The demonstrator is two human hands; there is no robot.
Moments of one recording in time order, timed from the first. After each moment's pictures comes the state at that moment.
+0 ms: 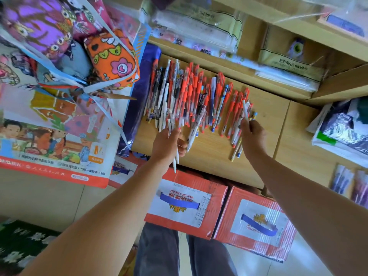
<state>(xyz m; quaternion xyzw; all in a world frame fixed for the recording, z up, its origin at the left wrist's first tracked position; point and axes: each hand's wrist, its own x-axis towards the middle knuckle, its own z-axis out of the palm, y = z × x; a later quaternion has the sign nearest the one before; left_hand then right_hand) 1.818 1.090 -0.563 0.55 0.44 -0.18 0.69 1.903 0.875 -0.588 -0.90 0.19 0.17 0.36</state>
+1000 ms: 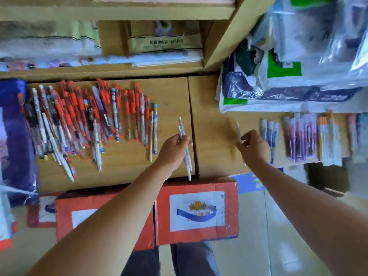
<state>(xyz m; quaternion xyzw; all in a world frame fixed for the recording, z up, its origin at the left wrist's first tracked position) 1.870 0.844 -0.571 0.70 0.23 -0.35 0.58 1.852 0.605 -0.595 -0.91 0.31 0.20 0.20</state>
